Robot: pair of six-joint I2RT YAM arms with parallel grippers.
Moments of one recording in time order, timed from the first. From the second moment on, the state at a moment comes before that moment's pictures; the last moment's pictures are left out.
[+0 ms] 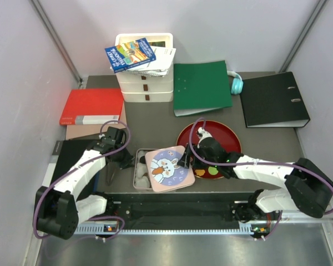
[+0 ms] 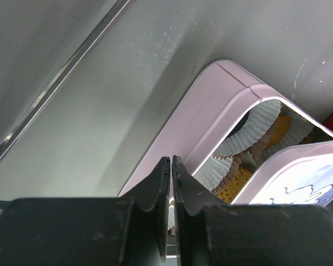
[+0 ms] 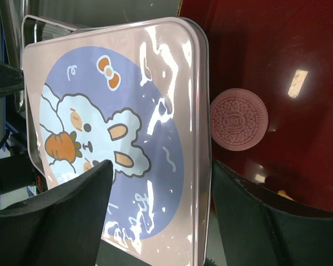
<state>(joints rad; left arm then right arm) -0.28 1.12 0.66 -0.71 0.08 -0.89 0.86 1.29 0.55 0.06 -0.06 0.84</state>
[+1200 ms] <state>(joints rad) -0.29 1.11 0.68 -0.72 0.04 -0.89 0.97 1.31 0.78 -0.14 0.16 0.86</state>
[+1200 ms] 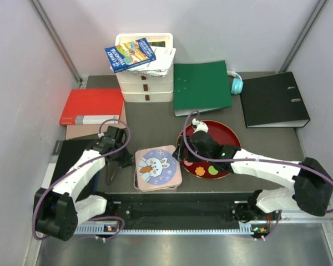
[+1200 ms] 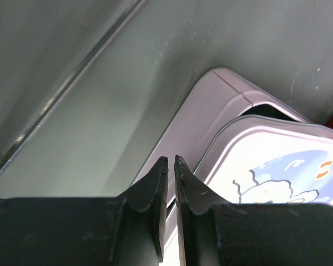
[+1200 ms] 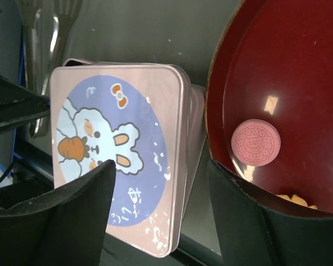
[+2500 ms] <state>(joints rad) -0.29 1.05 0.72 -0.87 -0.09 -0.84 1.08 1.47 0.99 -0.65 0.04 0.79</state>
